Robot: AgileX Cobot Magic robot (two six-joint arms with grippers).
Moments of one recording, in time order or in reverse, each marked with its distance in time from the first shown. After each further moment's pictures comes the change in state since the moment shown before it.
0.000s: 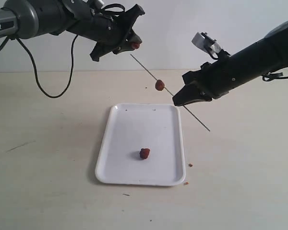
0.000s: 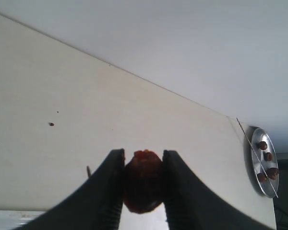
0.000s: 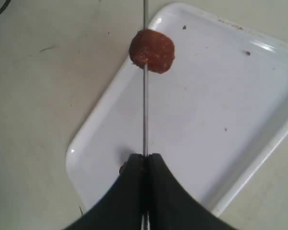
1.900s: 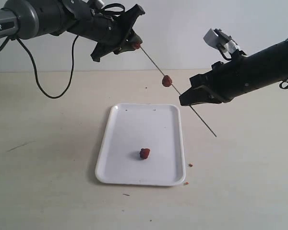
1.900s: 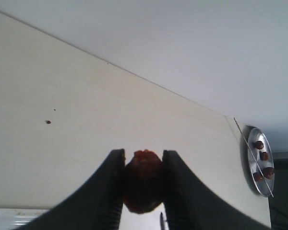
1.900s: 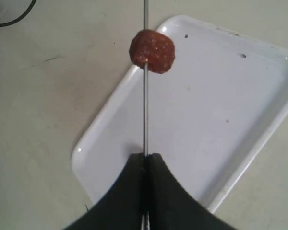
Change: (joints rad) left arm 0.000 0.002 0.000 -0.022 -0.001 0.006; right arm 0.000 -0.177 0.213 0.105 -0.111 -0.119
